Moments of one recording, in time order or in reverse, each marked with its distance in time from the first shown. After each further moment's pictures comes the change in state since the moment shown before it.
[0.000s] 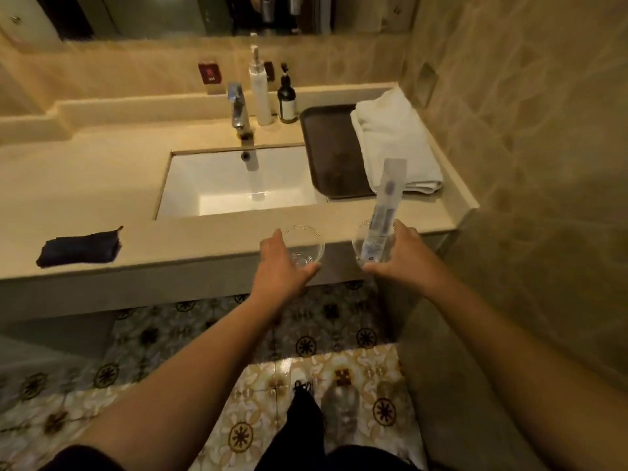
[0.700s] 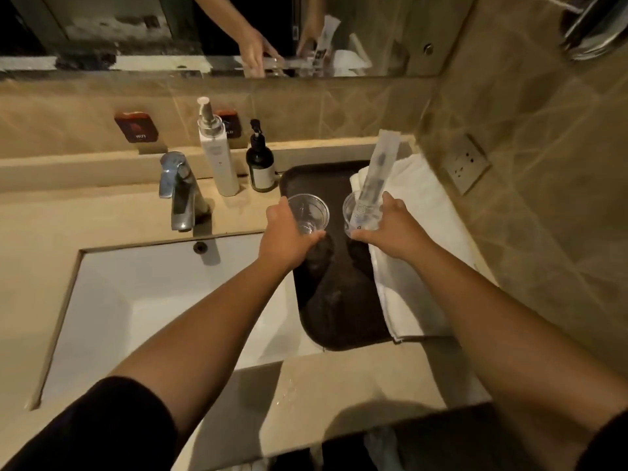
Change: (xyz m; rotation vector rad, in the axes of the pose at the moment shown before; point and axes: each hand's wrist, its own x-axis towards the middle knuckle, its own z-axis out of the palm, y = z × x) left_hand 0.456 0.071 0.052 -0.021 -0.001 -0.002; right_hand 0.441 -0.032 -0.051 -0.032 0.031 0.053
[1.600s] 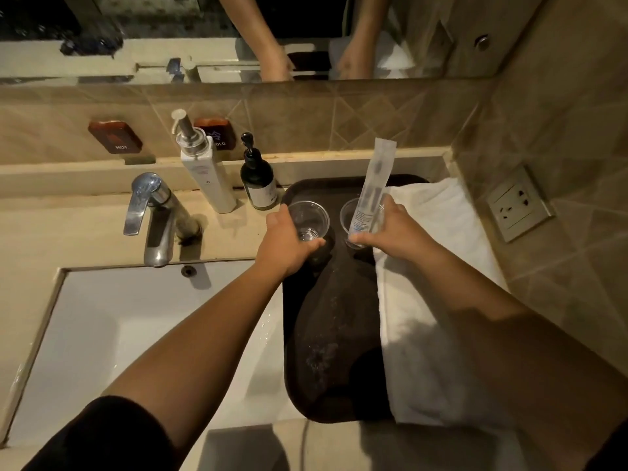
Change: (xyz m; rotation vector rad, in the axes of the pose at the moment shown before) left_hand 0.091 0.007 0.030 0.074 -0.052 -0.144; right_hand 0.129 0.022 0.009 0.104 -0.223 -0.043
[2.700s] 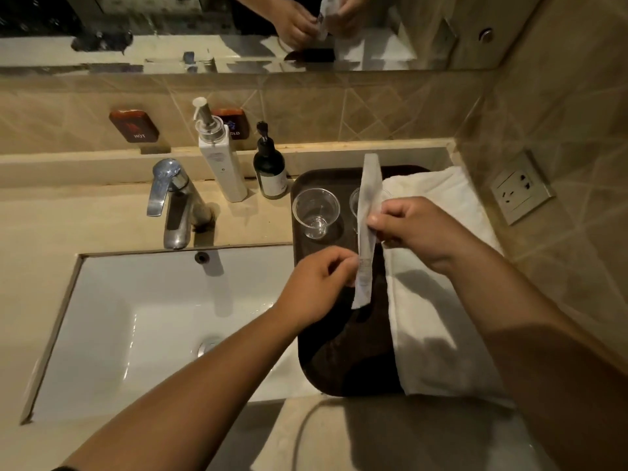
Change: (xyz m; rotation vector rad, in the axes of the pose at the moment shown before) left_hand -0.119 0.008 -0.021 -0.387 -0.284 0.275; right_hand -0.091 -0.056 -0.028 0.491 -0.154 -0.126
